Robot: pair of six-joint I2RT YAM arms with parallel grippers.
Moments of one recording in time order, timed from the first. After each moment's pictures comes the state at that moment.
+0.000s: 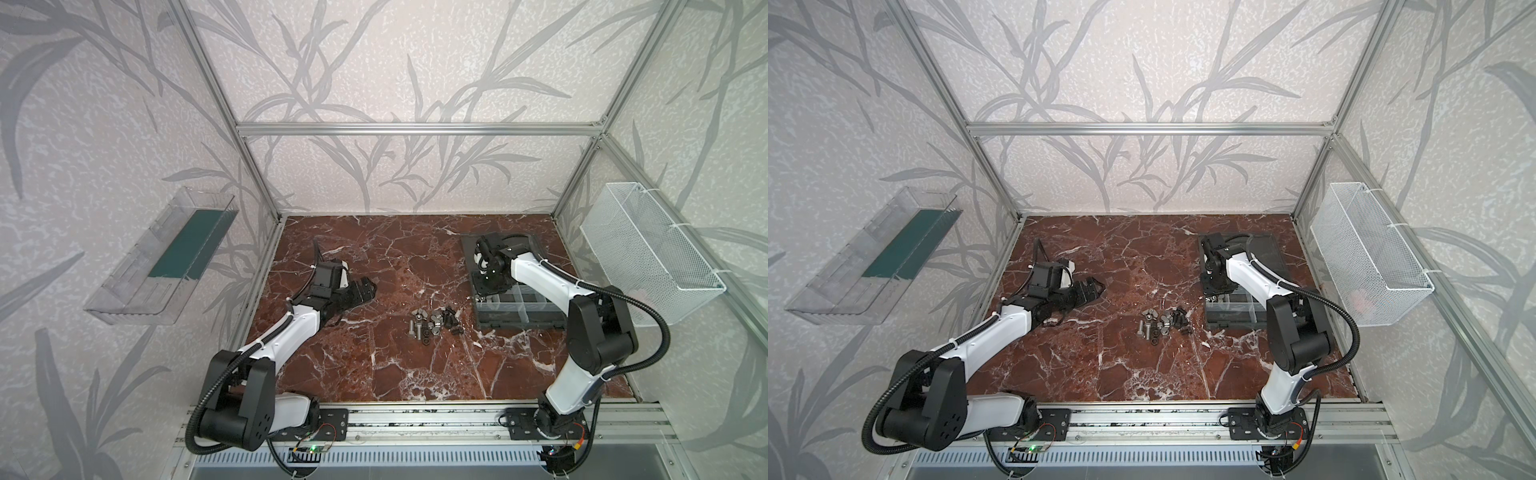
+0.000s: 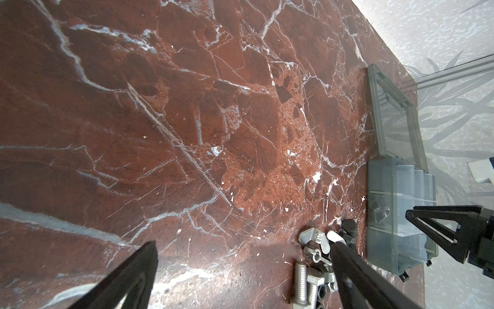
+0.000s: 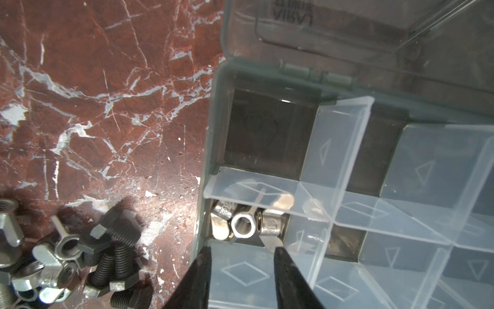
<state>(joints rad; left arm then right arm) -0.20 1.31 0.70 -0.20 0.28 -0.61 0.33 1.75 1.28 -0.85 0.05 0.16</state>
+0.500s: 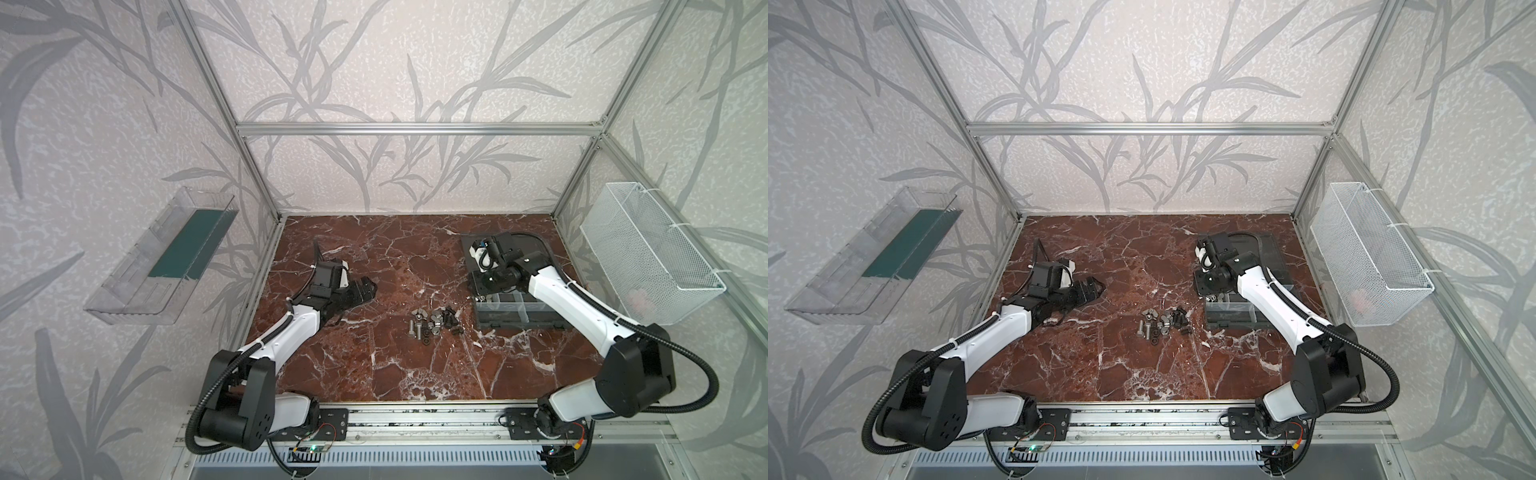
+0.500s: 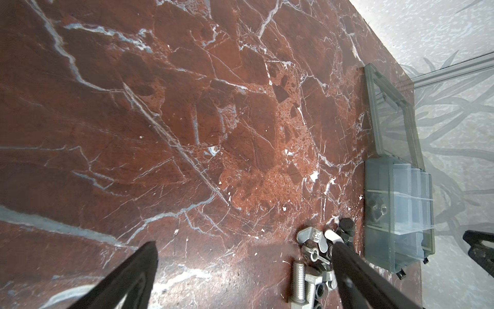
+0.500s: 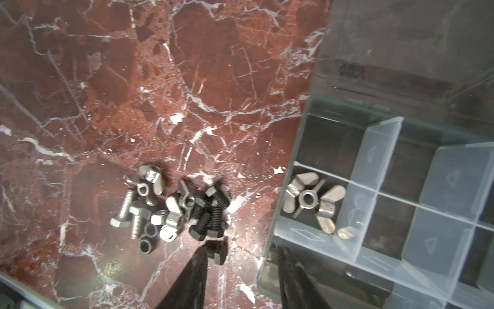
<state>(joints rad) -0.20 1.31 0.70 -0.19 0.30 -0.62 0.43 1.48 1.20 -0.79 -0.13 0.22</state>
